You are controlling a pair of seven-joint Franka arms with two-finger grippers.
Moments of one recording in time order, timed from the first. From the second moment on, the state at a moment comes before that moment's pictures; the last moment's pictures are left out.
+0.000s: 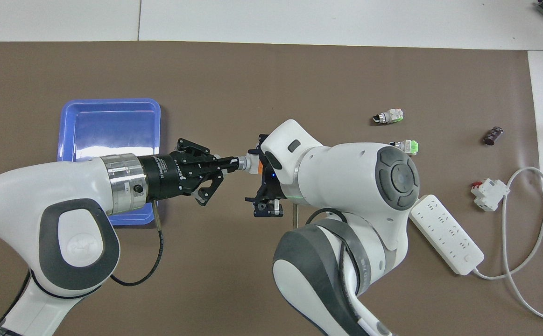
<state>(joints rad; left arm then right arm) -0.36 -0.12 -0.08 -2.18 -1.16 2.40 -1.78 0.41 0.13 0.19 -1.88 0.49 2.37 -1.22</state>
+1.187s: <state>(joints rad) -0.32 -0.05 -0.06 -2.13 -0.19 2.46 -1.73 0.33 0.02 0.20 -1.91 0.36 2.03 -1.21</state>
